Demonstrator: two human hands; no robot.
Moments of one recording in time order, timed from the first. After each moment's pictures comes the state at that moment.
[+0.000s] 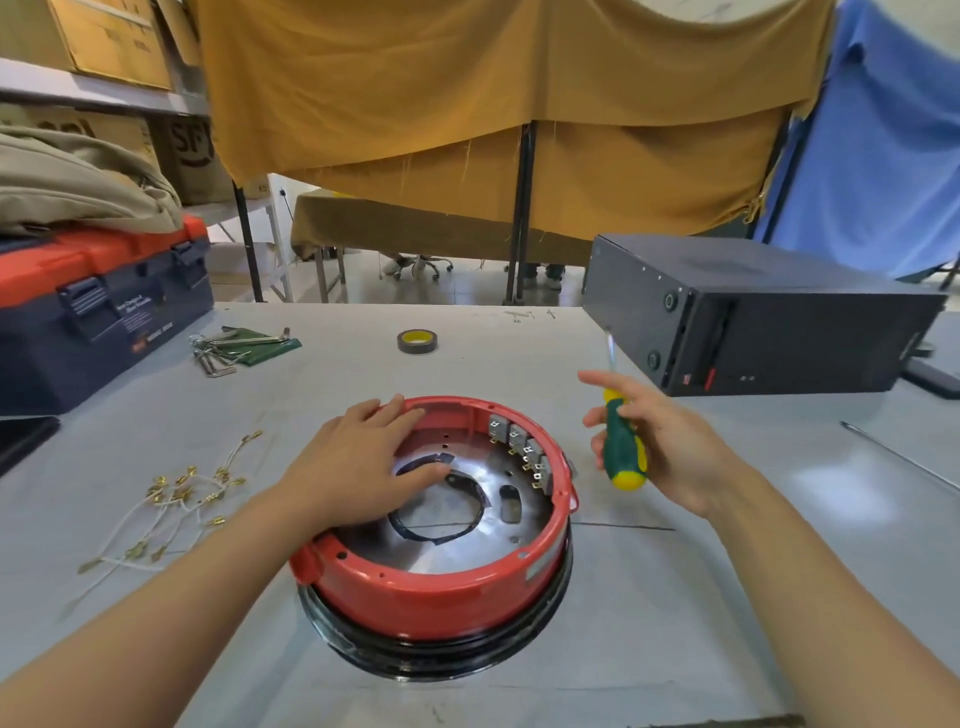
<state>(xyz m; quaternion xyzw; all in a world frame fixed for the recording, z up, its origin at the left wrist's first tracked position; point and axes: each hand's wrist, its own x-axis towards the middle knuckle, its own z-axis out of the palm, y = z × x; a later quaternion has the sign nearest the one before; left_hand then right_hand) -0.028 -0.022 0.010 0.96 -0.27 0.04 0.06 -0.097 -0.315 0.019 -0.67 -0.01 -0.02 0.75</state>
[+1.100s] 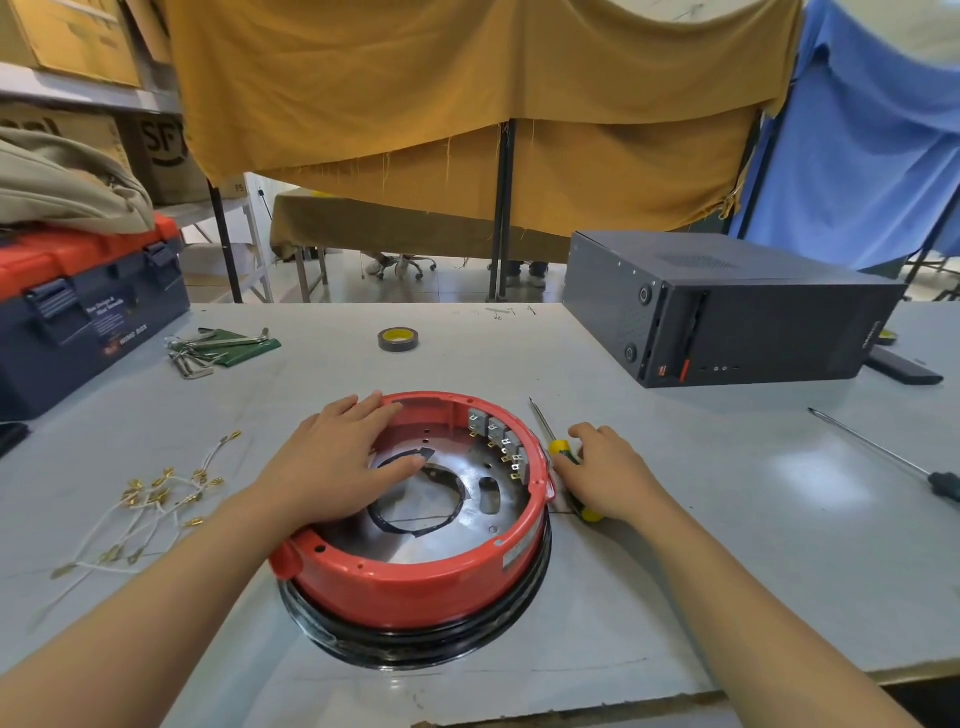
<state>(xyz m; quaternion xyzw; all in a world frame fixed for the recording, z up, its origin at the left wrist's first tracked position) -0.030 -0.021 0.009 0.96 -0.27 0.07 0.09 -0.088 -0.290 -0.022 -0.96 0.15 -0.07 0.22</state>
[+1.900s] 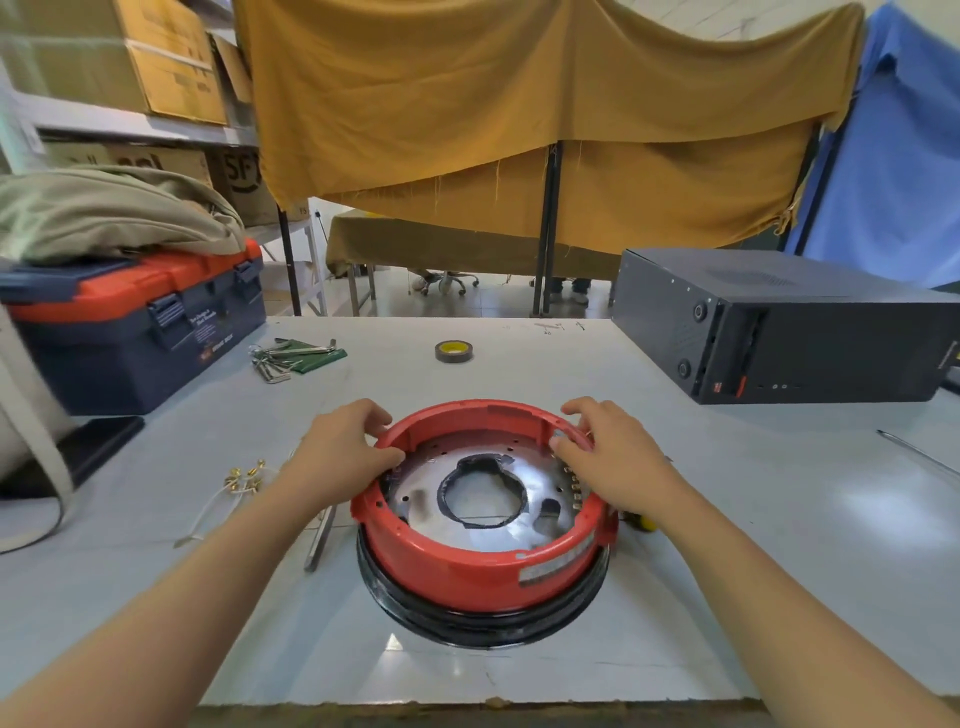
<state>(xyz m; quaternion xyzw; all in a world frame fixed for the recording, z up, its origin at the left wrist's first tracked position) -0.041 0.026 0.028 0.94 -0.10 0.06 0.32 -0.092 -0.240 0.013 -0.95 0.02 -0.15 0.26</state>
